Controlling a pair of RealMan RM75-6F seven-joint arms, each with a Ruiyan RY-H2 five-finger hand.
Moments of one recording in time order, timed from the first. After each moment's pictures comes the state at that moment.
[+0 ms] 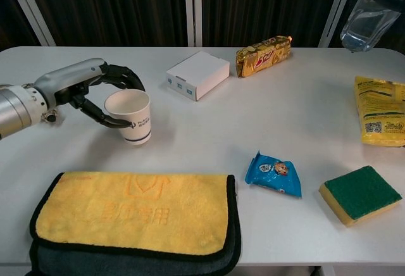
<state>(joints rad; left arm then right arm) -0.67 -1.73 -0.09 -1.04 1.52 0.98 -0.59 0.56 -1.49 0.13 -1.04 -1.56 1.34 1.22</state>
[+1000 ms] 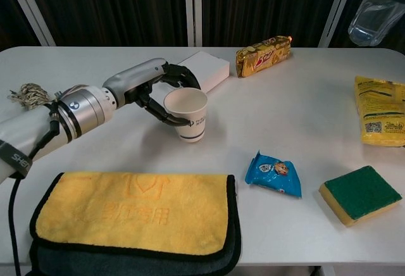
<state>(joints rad) -0.82 -1.94 -0.15 -0.87 1.49 0.95 -0.60 0.55 -1.49 0.15 -1.04 -1.53 1.32 1.21</state>
